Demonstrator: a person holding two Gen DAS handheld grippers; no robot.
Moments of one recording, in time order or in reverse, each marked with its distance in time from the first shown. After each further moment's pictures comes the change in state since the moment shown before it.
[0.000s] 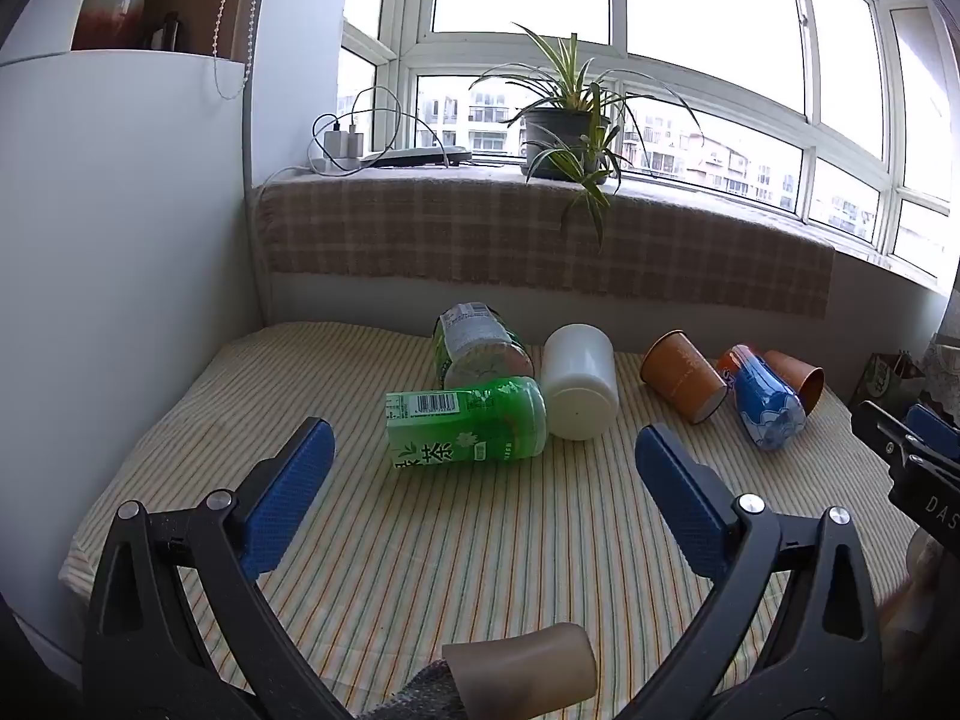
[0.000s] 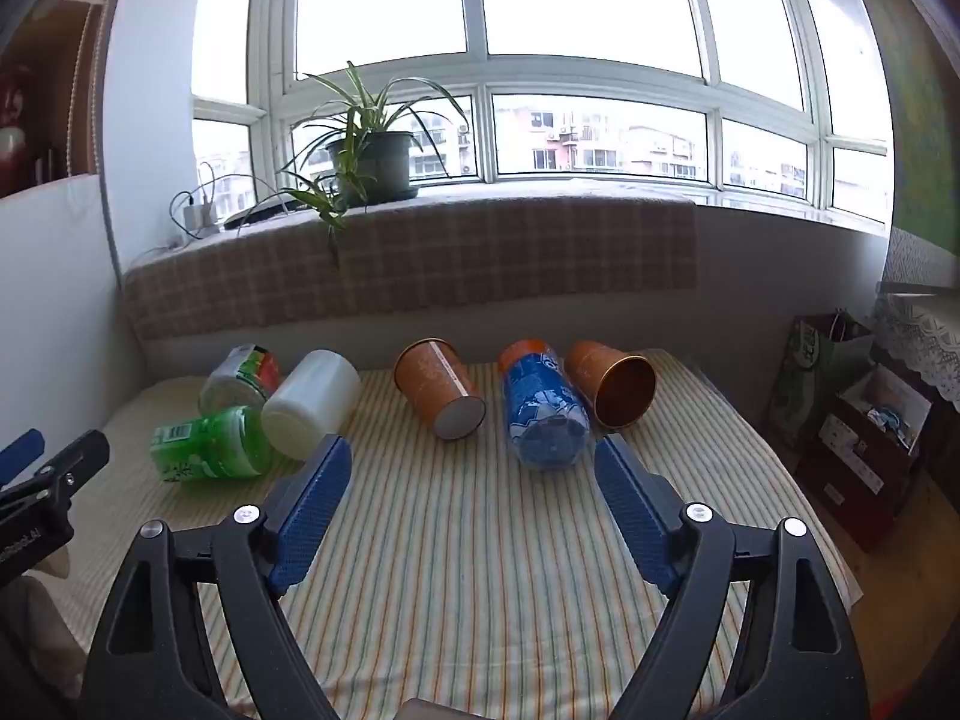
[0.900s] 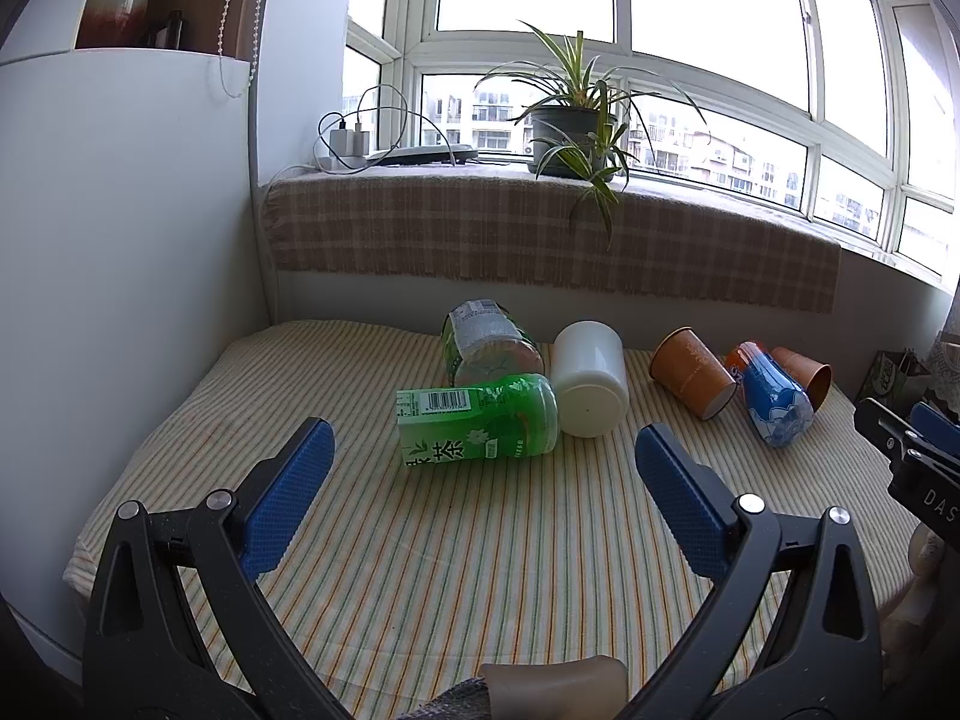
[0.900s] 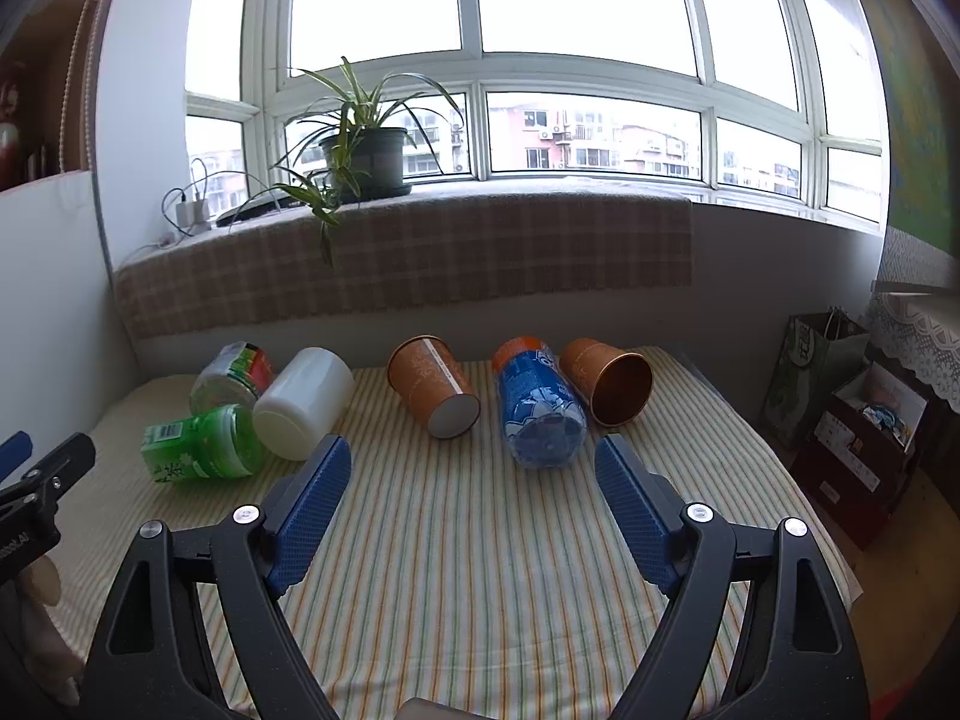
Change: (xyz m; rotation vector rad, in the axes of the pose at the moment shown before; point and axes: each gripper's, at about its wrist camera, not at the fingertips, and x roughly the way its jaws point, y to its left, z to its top) left arm 0.003 0.004 -0.004 0.000 0.005 0.013; right arm 0.005 0.003 -0.003 -0.009 0.010 -0.025
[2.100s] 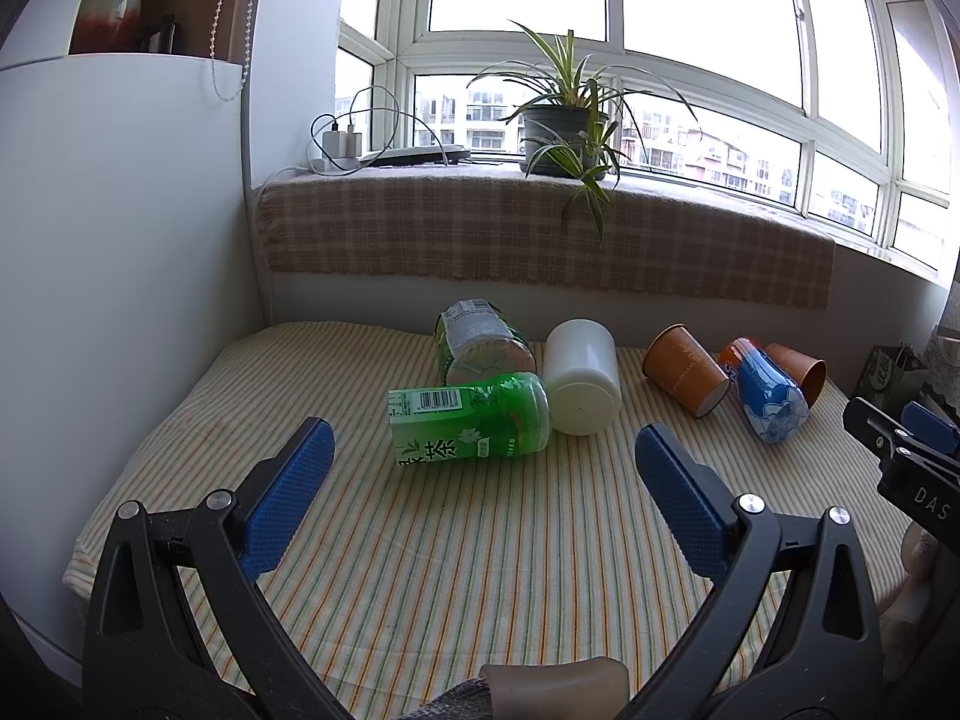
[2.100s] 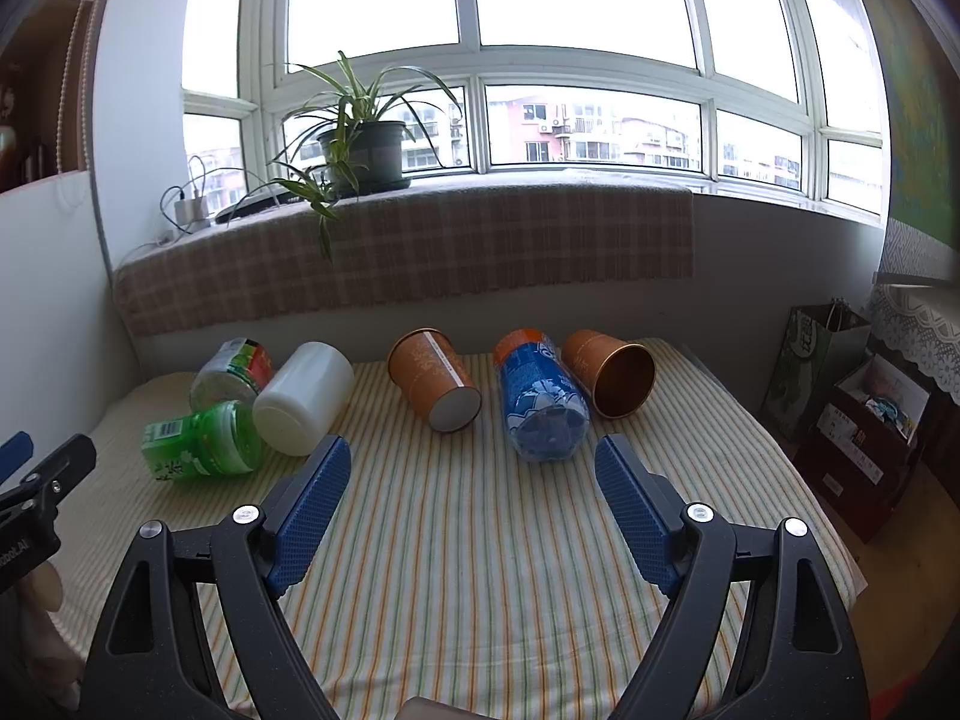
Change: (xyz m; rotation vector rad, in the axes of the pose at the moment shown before) left arm 0.000 -0.001 0.000 0.003 -0.003 0.002; right arm 0.003 -0.001 -0.001 0.011 0.016 0.003
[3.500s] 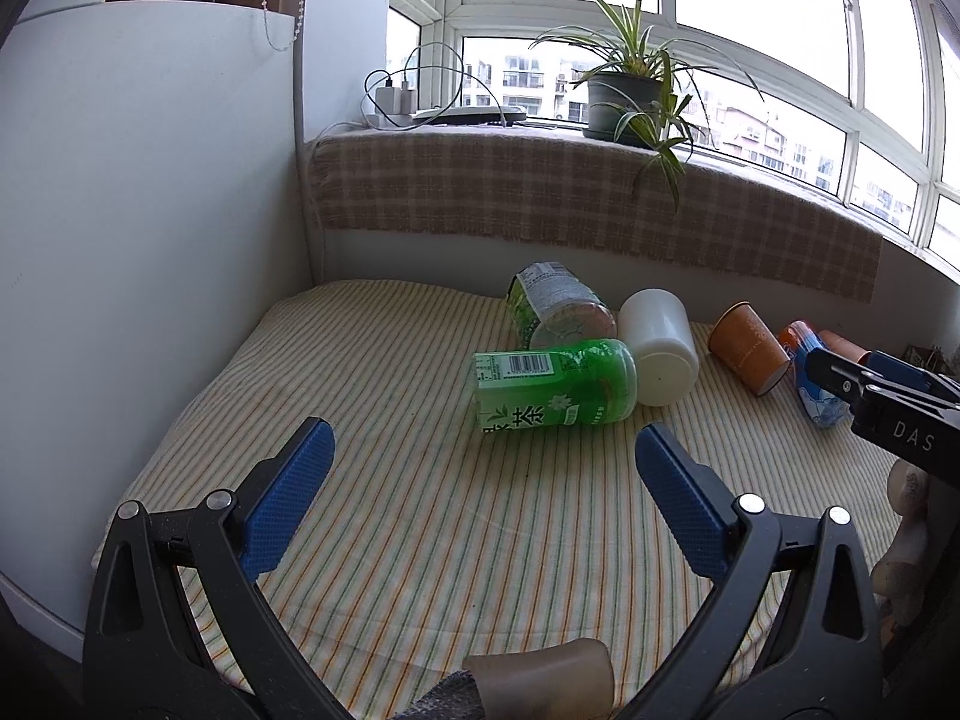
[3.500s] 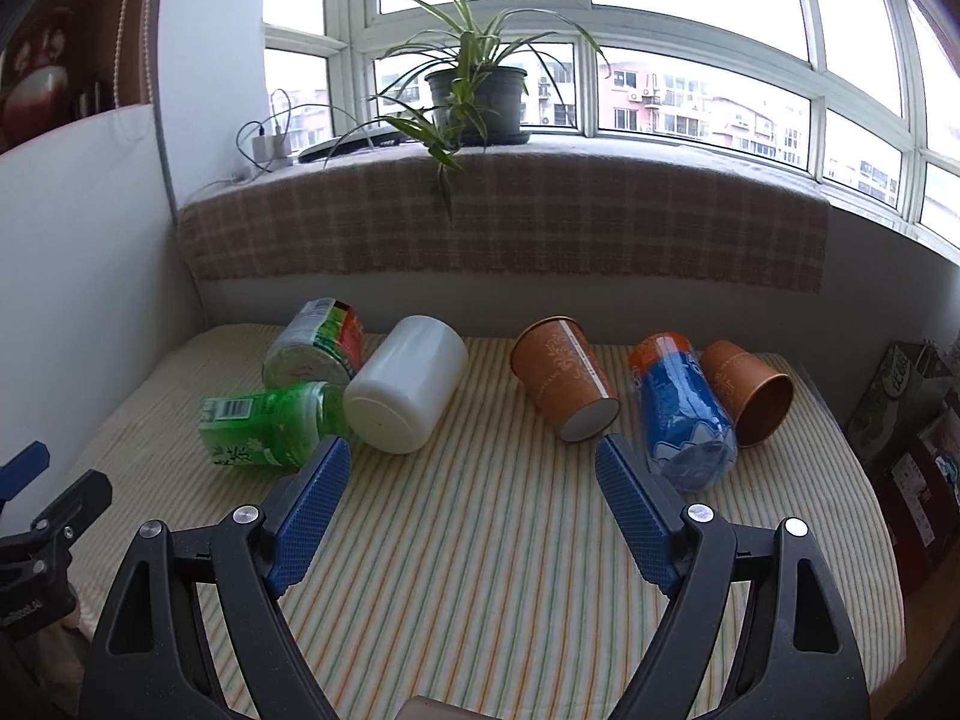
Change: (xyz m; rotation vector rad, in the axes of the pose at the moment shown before) left arm 0.008 0.044 -0.006 -0.049 0.096 0.090; right arm 0.056 0.070 0.025 -0.136 0.124 0.197
